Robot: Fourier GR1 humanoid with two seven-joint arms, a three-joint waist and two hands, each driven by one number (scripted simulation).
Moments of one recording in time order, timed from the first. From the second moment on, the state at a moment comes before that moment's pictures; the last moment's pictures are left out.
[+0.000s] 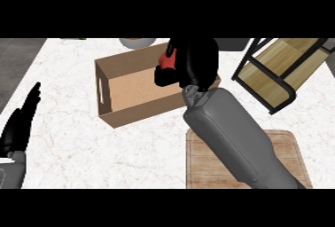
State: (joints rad) left arm -0.13 0.37 0.15 -1.33 -0.22 0.10 0.07; right arm -0.92 0.00 0.34 -1.27 0.99 -0.20 0.91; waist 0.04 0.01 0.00
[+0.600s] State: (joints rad) left arm -0.17 0.36 0.13 -1.31 -0.23 0.08 0.05; right arm -1.21 0.00 0.25 -0.65 0.77 -0.48 0.74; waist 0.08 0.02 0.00
